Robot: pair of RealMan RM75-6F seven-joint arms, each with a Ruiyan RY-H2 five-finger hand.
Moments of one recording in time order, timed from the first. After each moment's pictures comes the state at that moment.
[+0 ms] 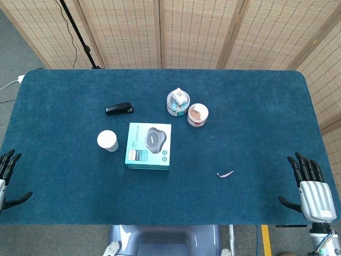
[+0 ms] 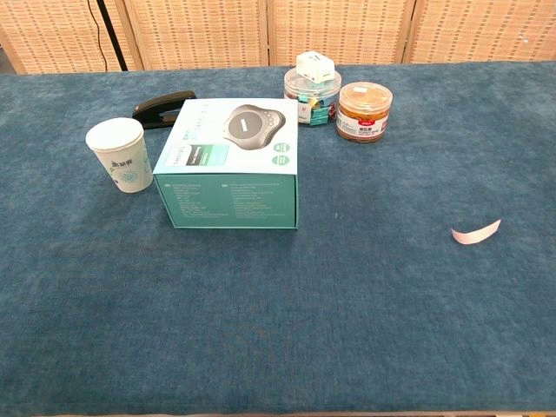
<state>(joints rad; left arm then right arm) -0.04 -1.14 0.01 -1.46 1.59 1.57 -0.17 0.03 -1.07 0.05 -1.86 -1.51 1.52 -0.22</state>
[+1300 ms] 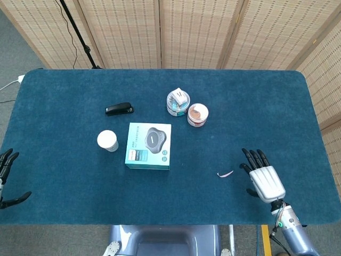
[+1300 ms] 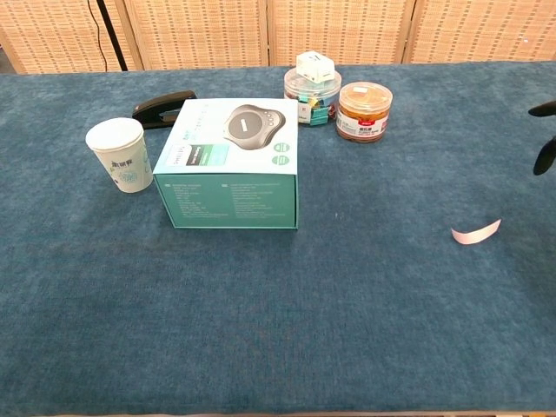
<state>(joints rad) -0.04 -1.10 0.01 -1.49 1.59 1.57 -0.24 0.27 -1.27 0.07 -1.64 -1.55 1.22 -0.38</state>
